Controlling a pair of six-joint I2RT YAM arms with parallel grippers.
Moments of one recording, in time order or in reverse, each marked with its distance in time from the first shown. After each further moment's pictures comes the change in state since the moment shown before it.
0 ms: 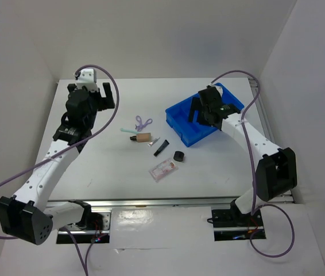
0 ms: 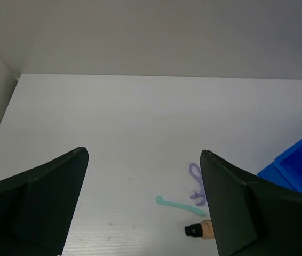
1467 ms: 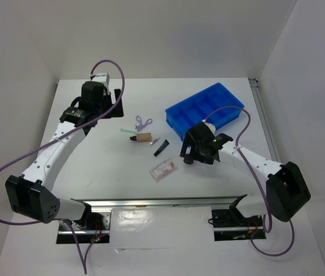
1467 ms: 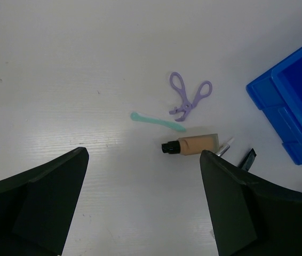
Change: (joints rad) left arm -0.025 0.192 0.259 -0.549 0.118 -0.174; right arm 0.237 -0.203 -0.422 0.002 -0.082 0.328
